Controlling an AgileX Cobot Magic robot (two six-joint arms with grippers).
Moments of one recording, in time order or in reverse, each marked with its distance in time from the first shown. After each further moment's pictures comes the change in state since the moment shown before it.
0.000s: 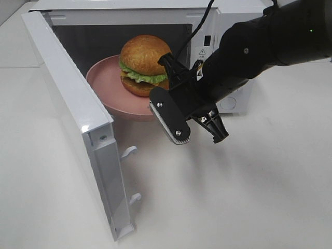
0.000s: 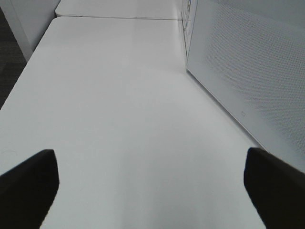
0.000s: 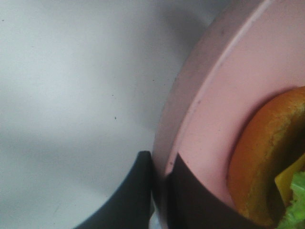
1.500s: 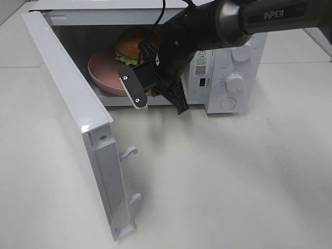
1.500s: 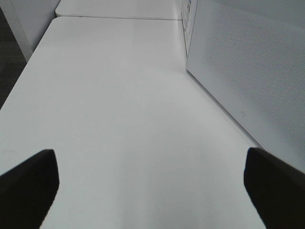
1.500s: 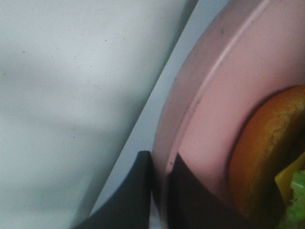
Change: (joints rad) left arm 0.000 0.000 0.000 0.000 0.000 0.000; right arm 0.000 0.400 -0.561 -0.295 0.203 0.350
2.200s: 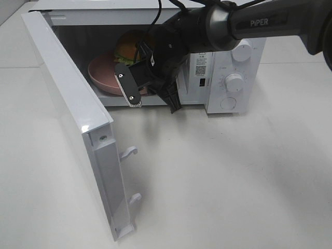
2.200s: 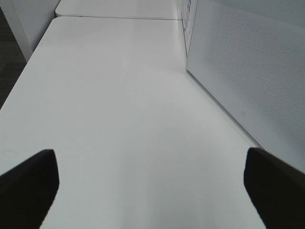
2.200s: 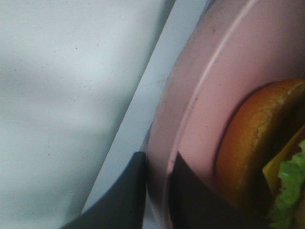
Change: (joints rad) left arm 0.000 0.000 0.000 0.000 0.000 0.000; right arm 0.000 0.059 -0.073 -0.006 -0.010 0.045
